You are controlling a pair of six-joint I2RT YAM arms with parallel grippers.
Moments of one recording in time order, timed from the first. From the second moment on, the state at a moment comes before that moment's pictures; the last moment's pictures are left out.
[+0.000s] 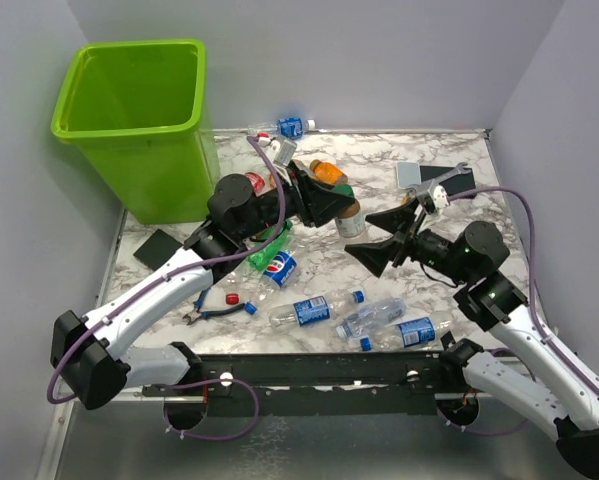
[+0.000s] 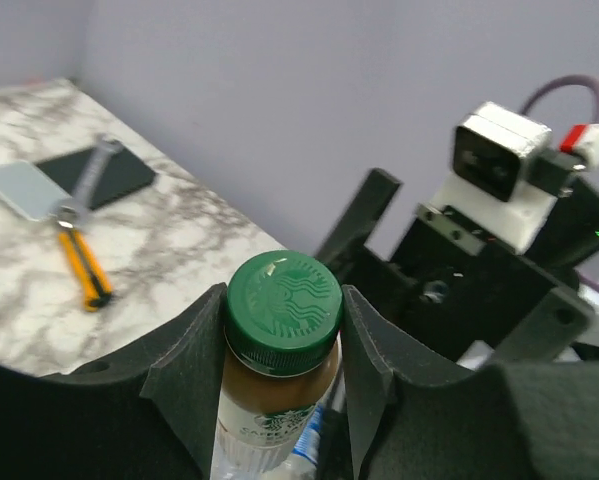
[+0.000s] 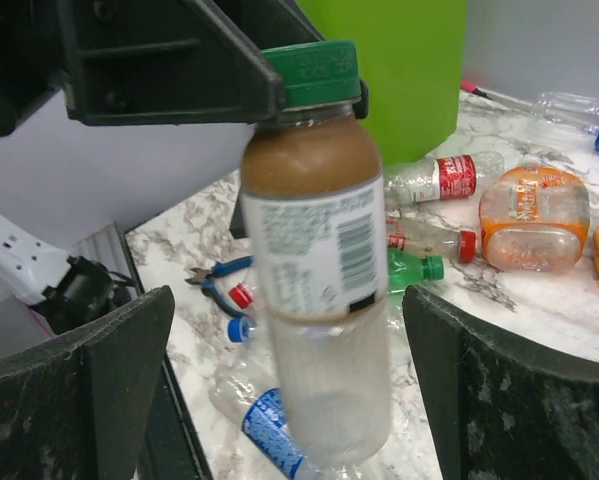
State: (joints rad) left arm -0.74 1.23 1.07 0.34 0.43 -0.64; right arm 0.58 0.74 0.71 0.12 -0.46 0.25
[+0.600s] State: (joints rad) left arm -0.69 1.24 1.65 0.35 -0.54 0.27; right arm 0.58 0.50 0.79 -0.11 -0.16 0.50
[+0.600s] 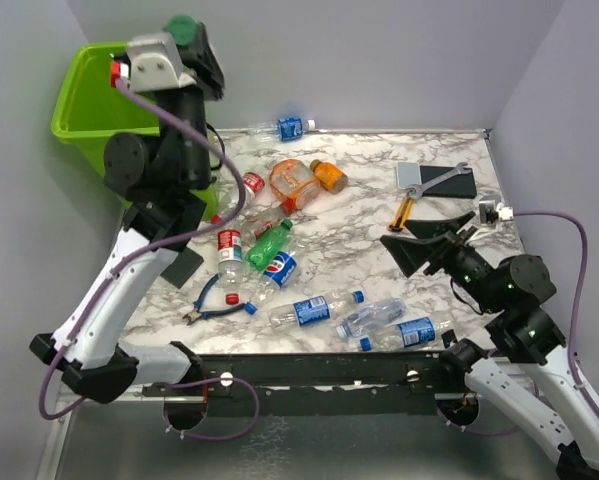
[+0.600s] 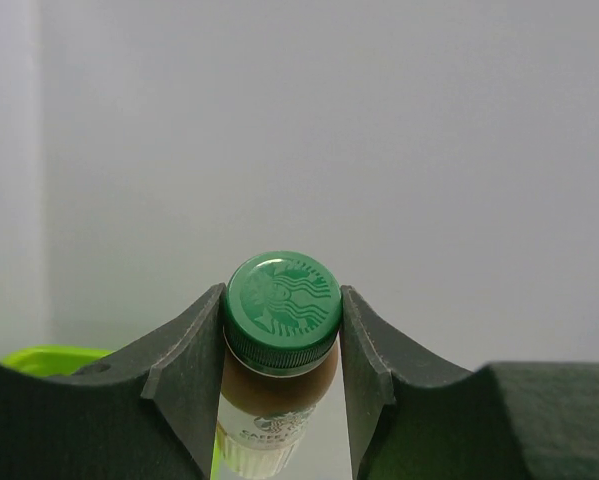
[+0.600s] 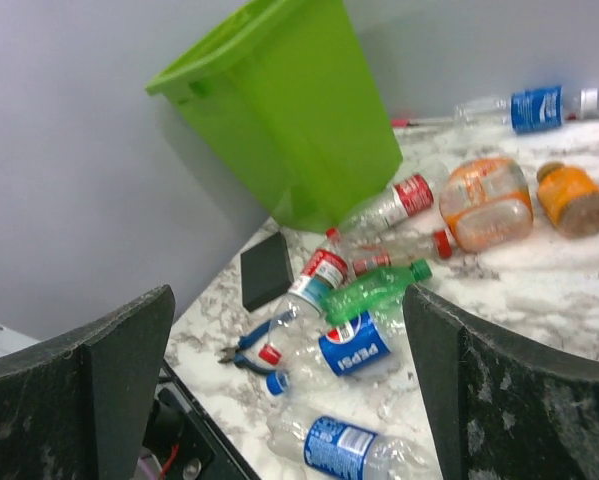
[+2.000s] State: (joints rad) left arm -0.42 1.46 1.76 0.07 -0.70 0.12; right arm 0.58 0.58 0.64 -0.30 0.10 0.57
